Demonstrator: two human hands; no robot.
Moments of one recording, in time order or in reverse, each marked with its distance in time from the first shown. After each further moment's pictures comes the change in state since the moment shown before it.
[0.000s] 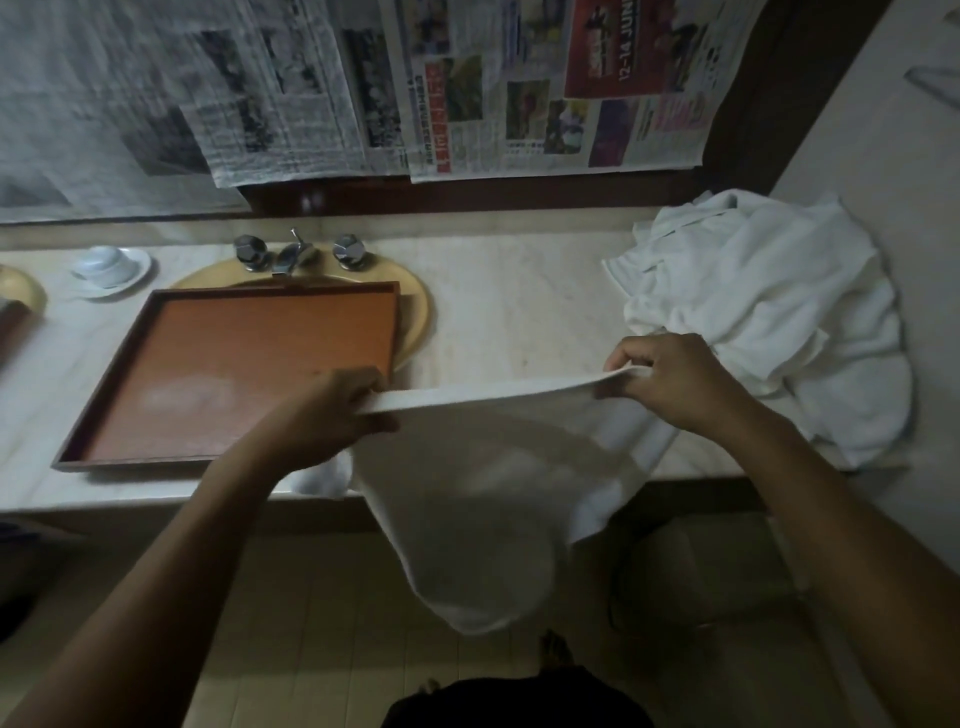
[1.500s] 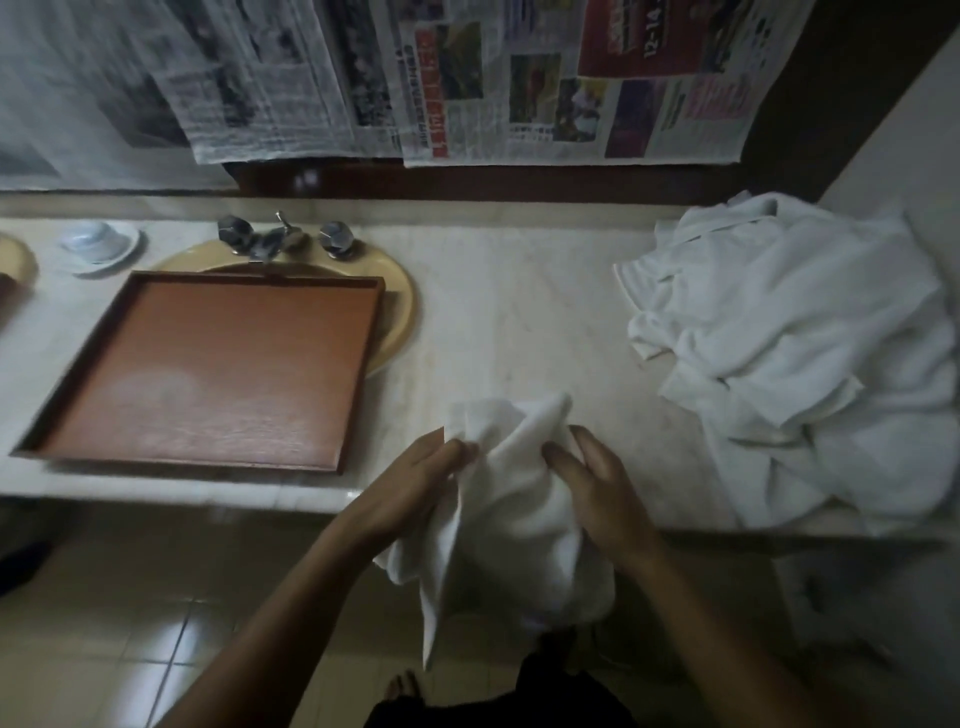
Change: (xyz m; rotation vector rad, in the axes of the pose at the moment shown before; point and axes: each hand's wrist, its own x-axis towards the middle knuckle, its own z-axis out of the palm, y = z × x) left_hand 0.040 0.118 0.096 -0.716 -0.114 -0.338; right_hand -0.012 0.042 0.078 0.684 -0.087 0.271
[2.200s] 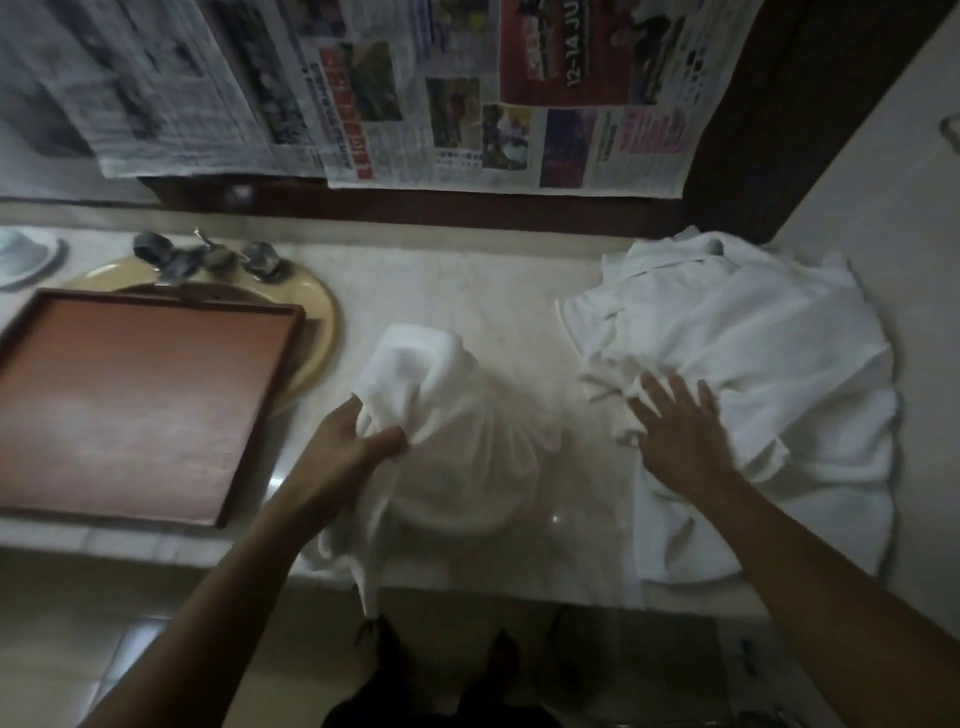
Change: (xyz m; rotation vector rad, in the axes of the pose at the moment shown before) left_hand 0.100 0.057 0.045 -0.032 0.310 0.002; right_hand 0.189 0.102 -0.261 -1.606 0.108 -0.302
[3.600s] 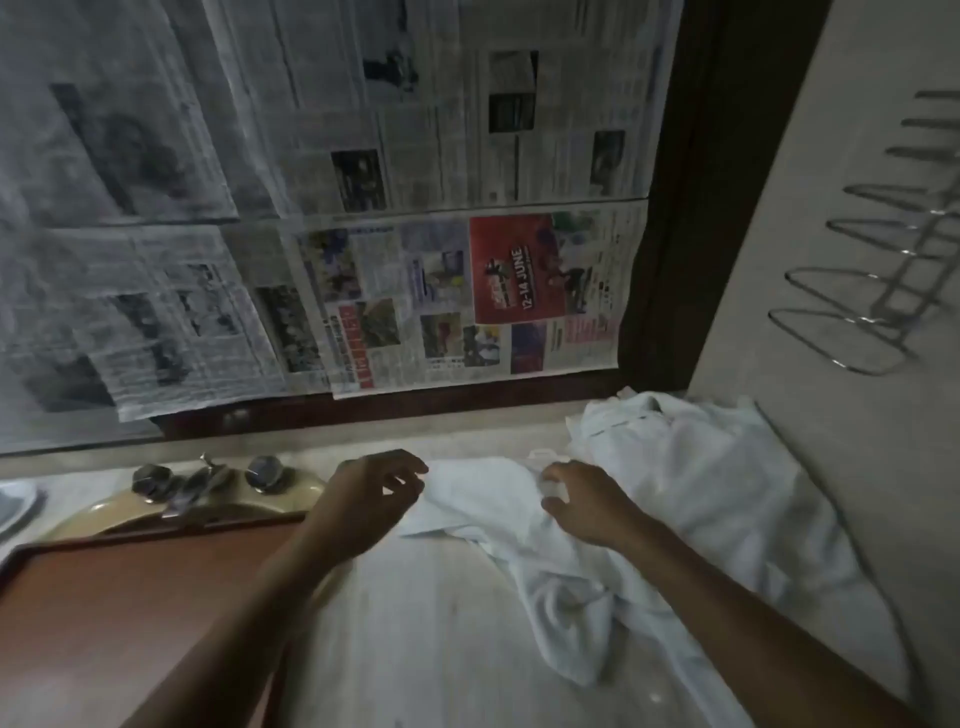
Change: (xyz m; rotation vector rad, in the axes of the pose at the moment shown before) left_hand 0.096 0.079 -0.098 0.517 -0.037 0.648; right_hand 0.071 -0.115 -0.174 0.734 0.020 0.173
